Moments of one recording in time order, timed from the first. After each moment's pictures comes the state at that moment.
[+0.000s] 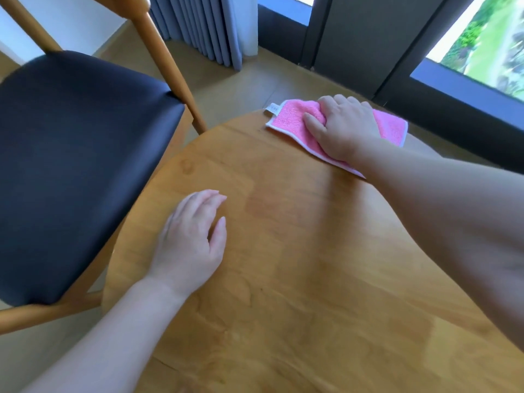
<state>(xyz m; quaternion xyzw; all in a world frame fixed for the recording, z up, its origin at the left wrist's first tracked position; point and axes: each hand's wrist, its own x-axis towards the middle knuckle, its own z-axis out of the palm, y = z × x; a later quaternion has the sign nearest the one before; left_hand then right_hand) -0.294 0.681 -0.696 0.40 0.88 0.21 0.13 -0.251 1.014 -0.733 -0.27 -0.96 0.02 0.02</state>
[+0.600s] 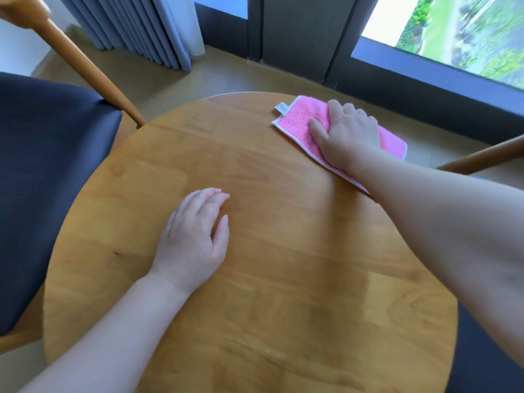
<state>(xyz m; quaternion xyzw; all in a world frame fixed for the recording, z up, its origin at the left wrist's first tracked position) -0.230 0.737 -0.693 0.48 0.84 0.21 0.12 -0.124 1.041 -0.729 -0.43 -0.90 0.03 -0.01</state>
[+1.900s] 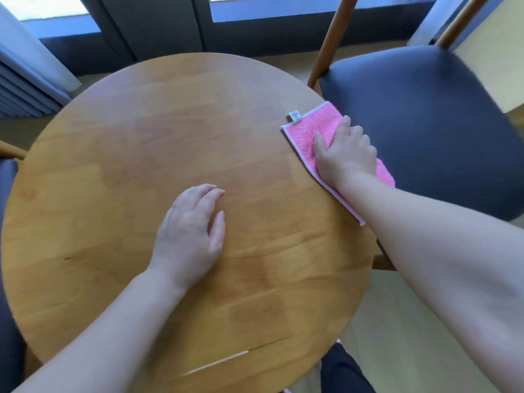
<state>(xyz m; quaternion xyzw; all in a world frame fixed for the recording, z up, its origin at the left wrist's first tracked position) -0.155 0.693 -0.680 0.67 0.70 0.19 0.18 0.091 0.863 -0.736 -0.76 -0.65 0.07 0.01</state>
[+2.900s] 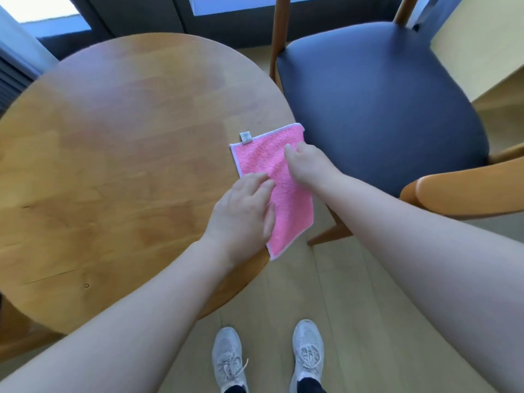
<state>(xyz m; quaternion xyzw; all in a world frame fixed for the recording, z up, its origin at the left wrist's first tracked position) 0.029 0.657 -0.669 0.76 0.61 0.15 0.17 0.162 0.768 -0.679 -0.69 -0.58 0.43 0.05</state>
